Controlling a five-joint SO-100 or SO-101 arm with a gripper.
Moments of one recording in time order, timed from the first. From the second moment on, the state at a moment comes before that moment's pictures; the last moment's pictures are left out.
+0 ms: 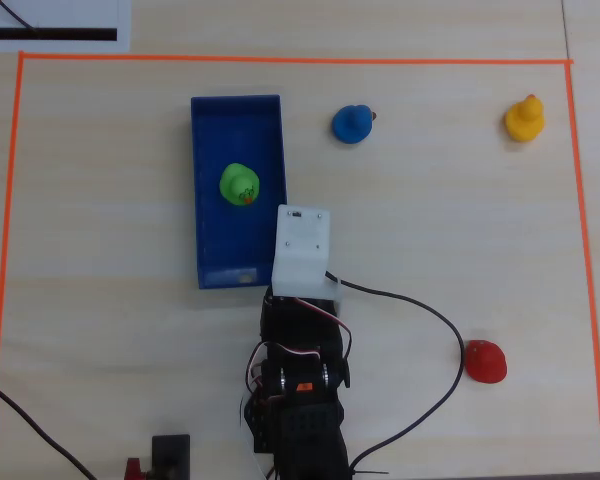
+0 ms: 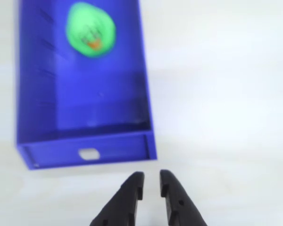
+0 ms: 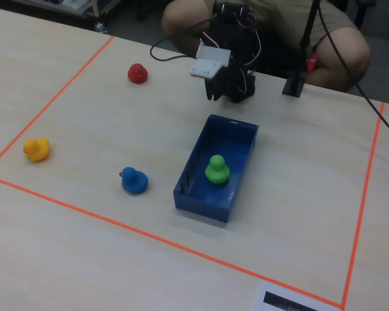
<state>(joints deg) 0.0 189.6 153.8 84.0 -77.6</state>
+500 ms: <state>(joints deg) 0.9 189.7 164.4 85.5 -80.6</state>
